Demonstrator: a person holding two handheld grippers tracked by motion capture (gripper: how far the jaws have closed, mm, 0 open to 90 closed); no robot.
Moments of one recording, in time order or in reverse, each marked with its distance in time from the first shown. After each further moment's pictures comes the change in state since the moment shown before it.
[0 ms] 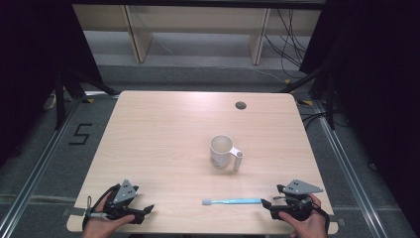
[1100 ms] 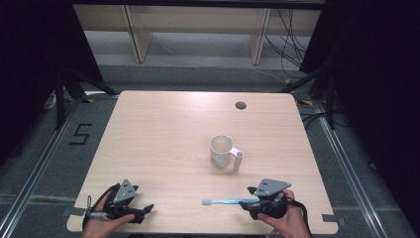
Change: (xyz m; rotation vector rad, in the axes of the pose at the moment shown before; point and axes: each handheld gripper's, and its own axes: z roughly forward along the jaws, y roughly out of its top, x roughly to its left) left arm 0.001 0.000 0.000 0.006 0.007 0.003; right arm 0.046 0.035 0.028 0.053 0.149 -0.305
